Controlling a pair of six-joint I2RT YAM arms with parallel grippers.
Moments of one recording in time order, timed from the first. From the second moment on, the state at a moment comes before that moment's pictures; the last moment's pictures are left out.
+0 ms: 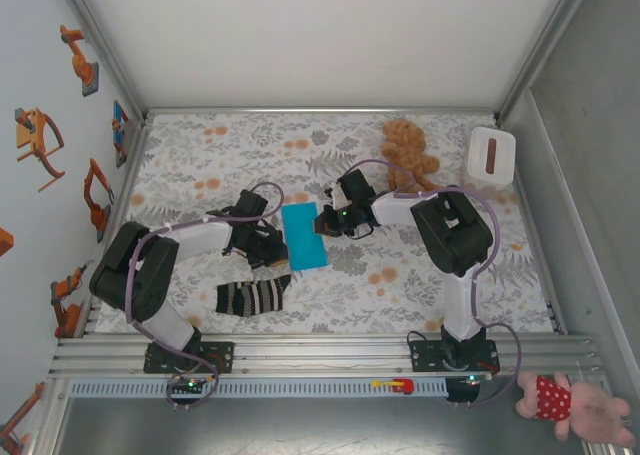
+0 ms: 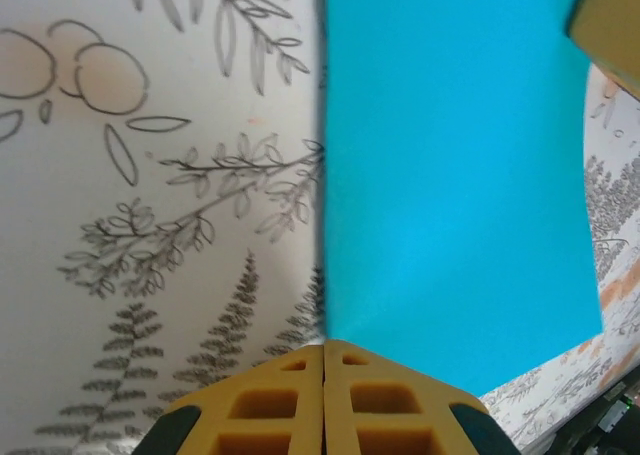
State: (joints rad) left arm -0.55 1.61 0.78 -0.41 0.47 -0.69; right arm 0.58 2.05 1.12 -0.12 -0.61 0.62
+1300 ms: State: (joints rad) left arm -0.60 1.66 0.81 -0.50 0.49 -0.57; right arm 0.57 2.06 1.14 -0.15 -0.63 0.63
